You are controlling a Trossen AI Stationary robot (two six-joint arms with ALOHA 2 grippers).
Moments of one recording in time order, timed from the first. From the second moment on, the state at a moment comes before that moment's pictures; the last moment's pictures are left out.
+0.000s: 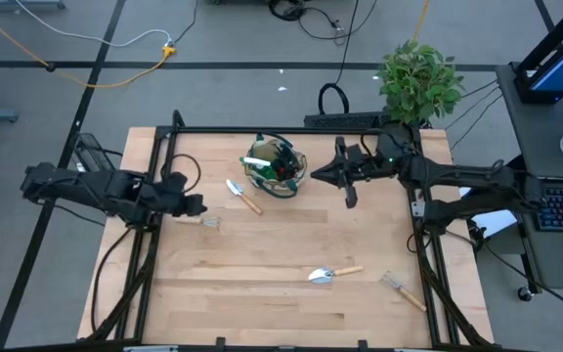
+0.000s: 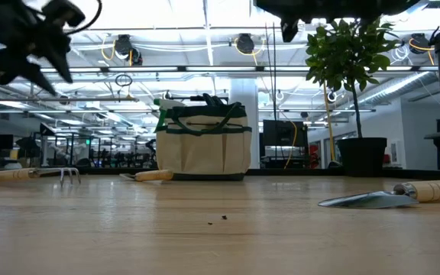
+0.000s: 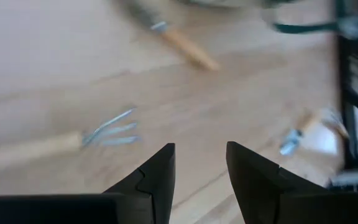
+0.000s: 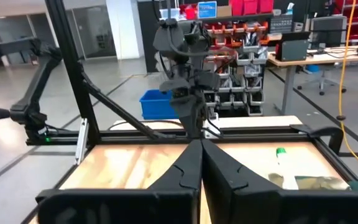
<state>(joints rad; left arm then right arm) -0.13 0.70 0.68 -0.89 -0.17 -1.49 -0.27 1.12 0.79 0.32 -0.41 0.08</state>
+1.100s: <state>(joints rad) -0.13 1.04 0.68 -1.02 -0.10 -2.05 -0.30 1.11 0.79 0.27 -0.41 -0.09</state>
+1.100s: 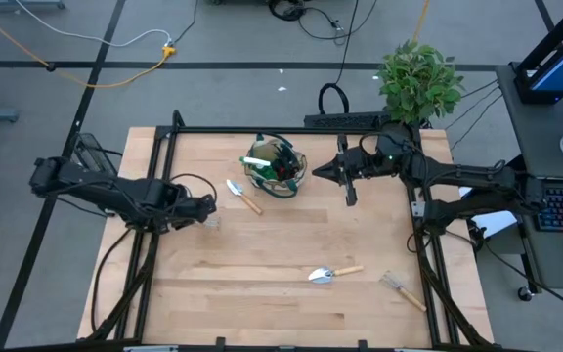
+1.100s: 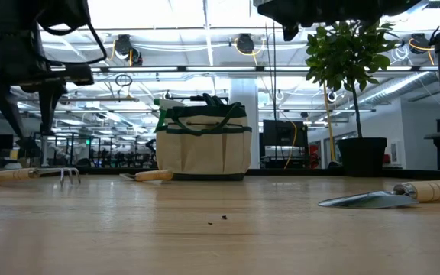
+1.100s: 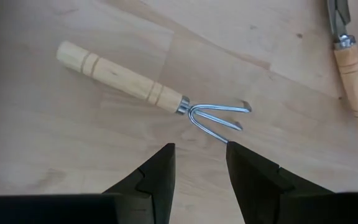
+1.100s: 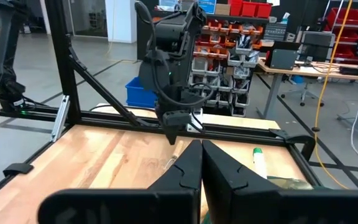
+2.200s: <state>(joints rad) -0.18 1.11 0.68 -1.13 -0.09 -2.64 -0.33 1.11 0.79 0.29 -0.42 -0.14</state>
